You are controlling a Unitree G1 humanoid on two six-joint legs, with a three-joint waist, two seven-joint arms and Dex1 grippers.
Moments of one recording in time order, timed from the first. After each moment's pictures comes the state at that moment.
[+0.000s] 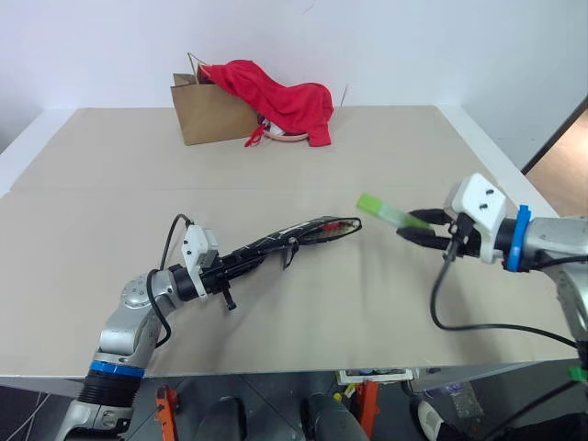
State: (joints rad) left arm -0.27 0.41 -0.02 -0.01 -0.47 0.16 -1.00; right arm -0.36 -1.00 -0.14 -0.30 0.33 0.55 1.06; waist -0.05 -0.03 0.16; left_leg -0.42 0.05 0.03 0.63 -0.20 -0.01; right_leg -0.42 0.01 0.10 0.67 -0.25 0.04
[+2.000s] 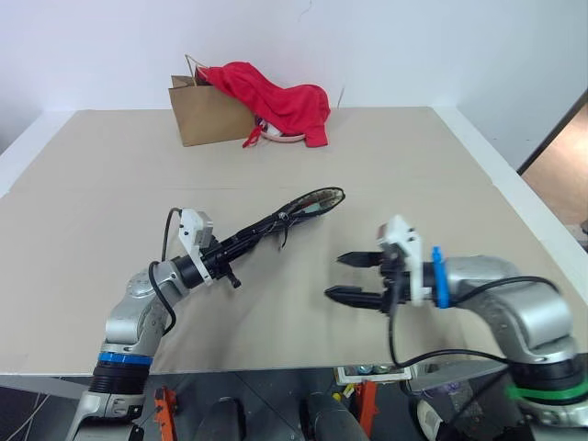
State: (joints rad) left arm -0.33 0.34 0.04 0.02 -0.52 0.29 -0.86; right arm -0.41 -0.61 0.05 -0.40 0.49 0.99 0.89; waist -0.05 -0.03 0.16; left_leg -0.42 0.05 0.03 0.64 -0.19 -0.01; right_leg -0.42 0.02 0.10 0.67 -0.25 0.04
